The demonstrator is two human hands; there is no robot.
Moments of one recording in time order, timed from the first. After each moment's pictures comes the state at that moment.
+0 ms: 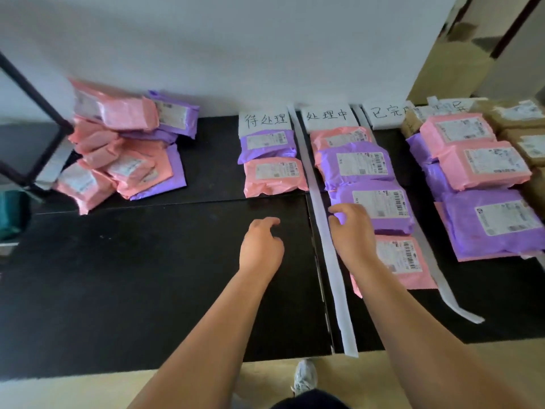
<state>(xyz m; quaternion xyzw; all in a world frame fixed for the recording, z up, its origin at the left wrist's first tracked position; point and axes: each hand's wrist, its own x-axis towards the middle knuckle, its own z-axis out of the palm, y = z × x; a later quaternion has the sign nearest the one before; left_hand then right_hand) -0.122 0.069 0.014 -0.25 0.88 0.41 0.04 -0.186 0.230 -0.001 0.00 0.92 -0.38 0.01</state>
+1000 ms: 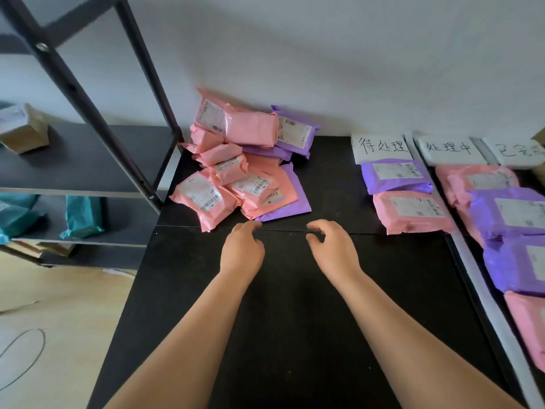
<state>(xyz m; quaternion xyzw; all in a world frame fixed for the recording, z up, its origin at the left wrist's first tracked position) -0.077 -0.330 0.003 -0.30 0.87 0.38 0.01 -0.141 -0.162 0.003 -0.10 0.93 -0.34 0.10</state>
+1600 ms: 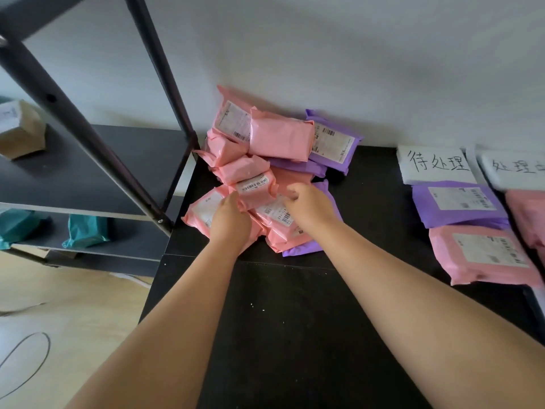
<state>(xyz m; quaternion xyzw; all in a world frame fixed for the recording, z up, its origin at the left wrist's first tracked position) -0.194 -0.465 -0.012 -0.38 0.86 0.34 0.01 -0.282 -0.337 -0.007 -0.18 0.92 -0.30 0.17</state>
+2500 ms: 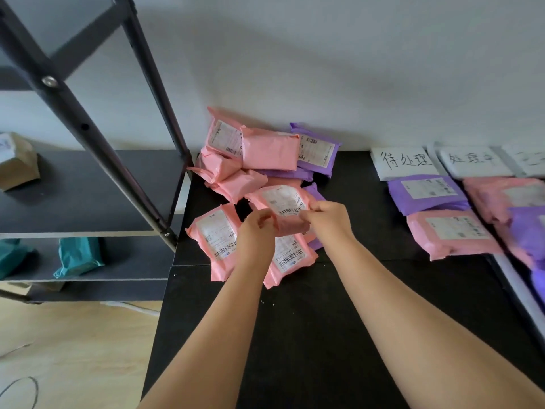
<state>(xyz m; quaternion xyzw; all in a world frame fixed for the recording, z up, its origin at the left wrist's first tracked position) -0.153 -0.426 0.023 -0.32 0.77 0.55 -0.04 -0.229 -0.311 0.026 0.07 0.85 -0.49 0.19</state>
